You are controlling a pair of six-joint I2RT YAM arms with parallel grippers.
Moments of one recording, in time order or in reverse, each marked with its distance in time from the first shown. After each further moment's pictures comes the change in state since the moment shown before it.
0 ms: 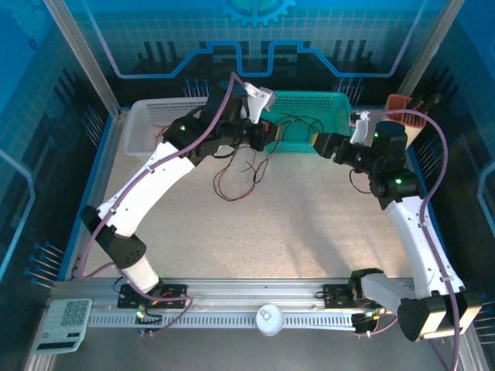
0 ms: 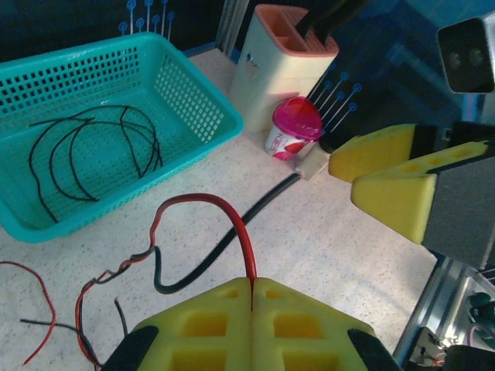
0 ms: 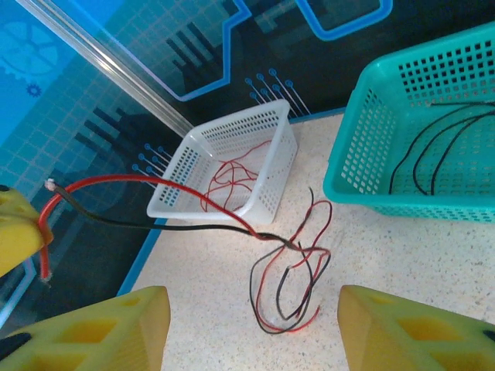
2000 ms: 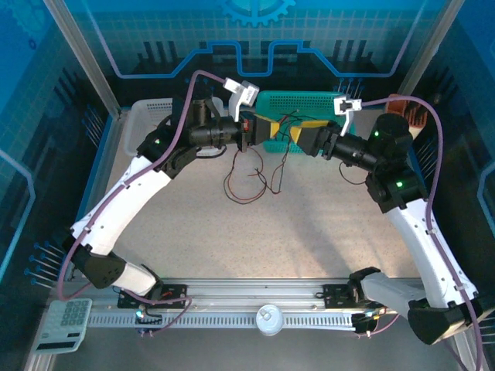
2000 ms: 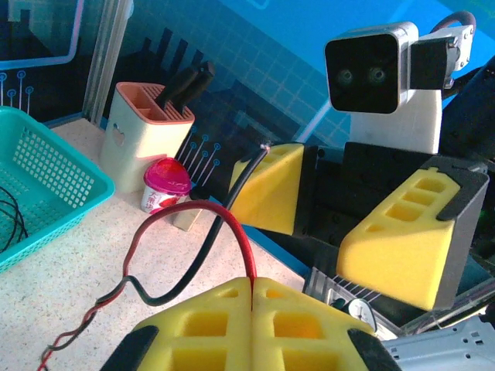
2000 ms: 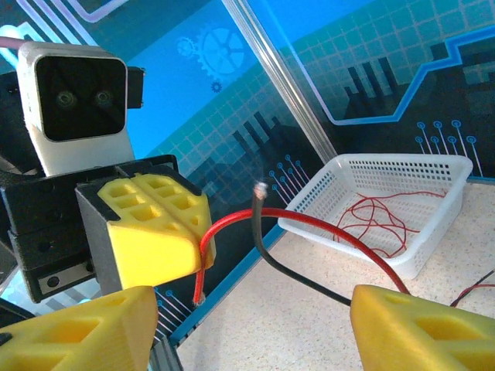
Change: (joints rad) left arm 0.072 -0.200 -0.254 0.358 0.360 -0.134; right arm 0.214 -0.010 0.134 0.160 -0.101 0.068
